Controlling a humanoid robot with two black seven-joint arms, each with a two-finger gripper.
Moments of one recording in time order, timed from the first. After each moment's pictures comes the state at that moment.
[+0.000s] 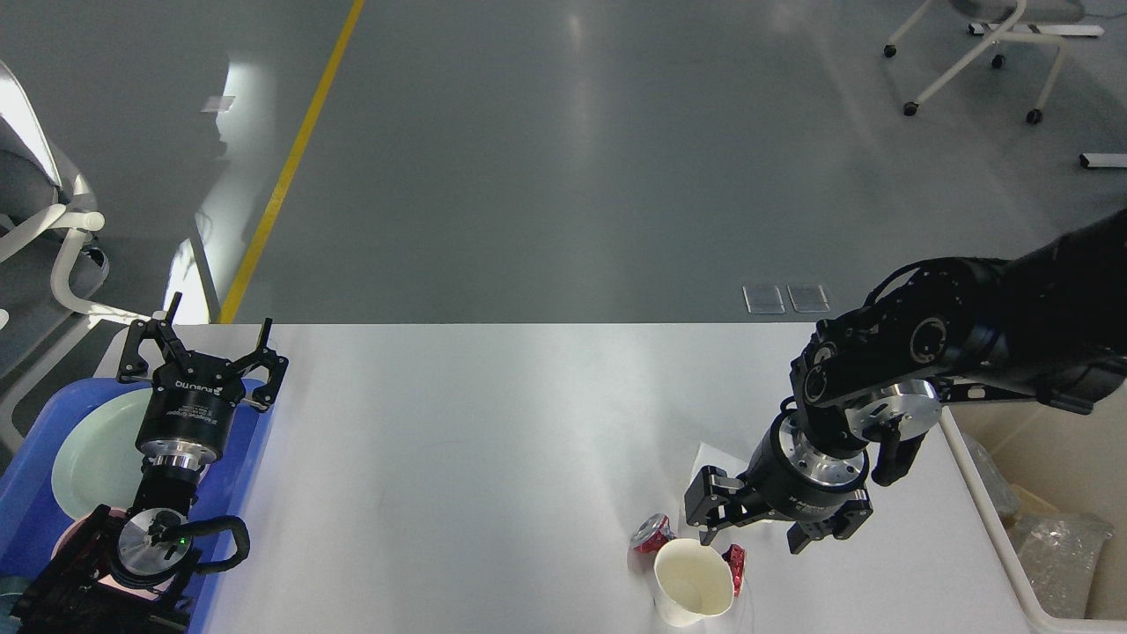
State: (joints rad) left arm -0.29 0.17 -1.43 -0.75 0.16 -0.57 -0.25; right arm 1.86 -0.12 -1.09 1.64 0.10 0.30 -0.20
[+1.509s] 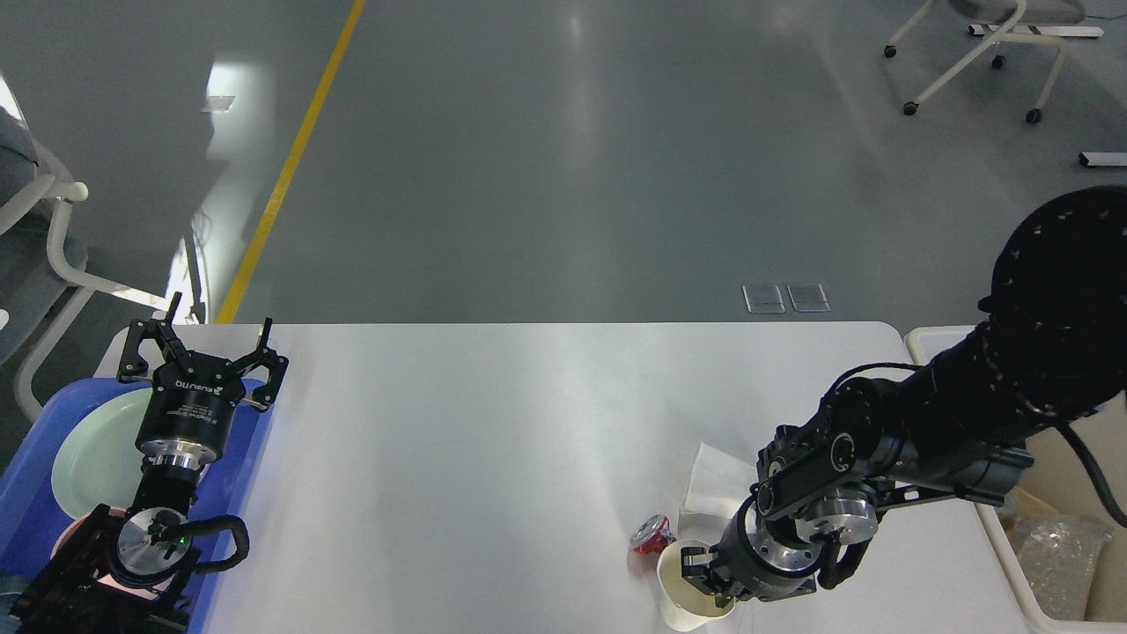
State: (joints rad) left arm -0.29 0.17 -1.43 -0.75 0.16 -0.57 -0.25; right arm 1.64 -0.03 -1.08 1.58 0.10 0.09 -0.19
